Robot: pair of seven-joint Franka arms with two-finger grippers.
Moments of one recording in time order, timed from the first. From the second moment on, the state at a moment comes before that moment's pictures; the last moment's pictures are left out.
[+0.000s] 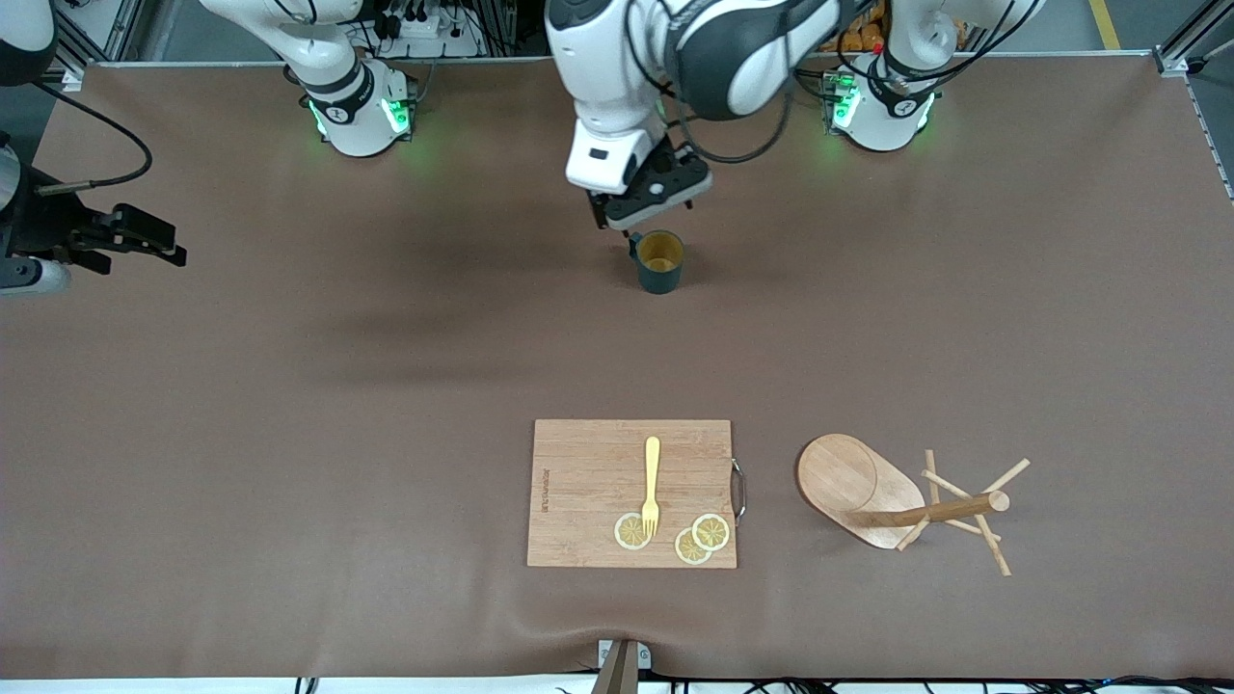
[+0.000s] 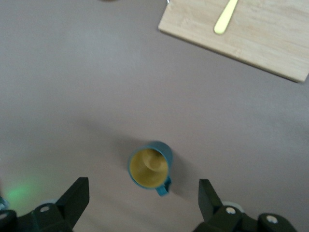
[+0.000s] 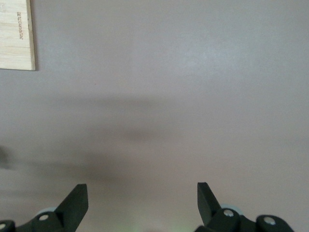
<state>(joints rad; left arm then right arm) -0.59 0.40 -0.47 -1.48 0.32 1.67 -1.51 -0.07 -0.03 0.02 -1.69 0.07 1.55 -0.11</state>
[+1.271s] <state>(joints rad) -1.11 0.85 -0.21 -1.30 0.56 1.75 -2.32 -0.05 -0.06 0.04 -1.66 0.00 1.48 -0.02</state>
